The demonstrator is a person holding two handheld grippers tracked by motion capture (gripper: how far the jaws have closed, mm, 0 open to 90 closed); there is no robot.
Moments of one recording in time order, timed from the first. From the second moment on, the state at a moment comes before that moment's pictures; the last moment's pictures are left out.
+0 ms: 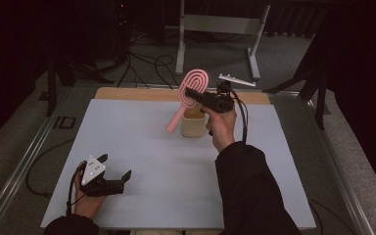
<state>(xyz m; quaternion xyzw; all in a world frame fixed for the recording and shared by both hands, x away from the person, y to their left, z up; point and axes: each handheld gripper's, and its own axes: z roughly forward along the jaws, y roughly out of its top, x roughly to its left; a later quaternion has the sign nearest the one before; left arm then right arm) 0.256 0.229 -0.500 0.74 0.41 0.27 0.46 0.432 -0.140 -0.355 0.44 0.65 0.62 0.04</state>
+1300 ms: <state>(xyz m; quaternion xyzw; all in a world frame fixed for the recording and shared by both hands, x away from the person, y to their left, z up) 0.256 0.229 -0.500 0.74 0.41 0.27 0.46 0.447 -0.152 -0.349 0.47 0.63 0.62 0.07</state>
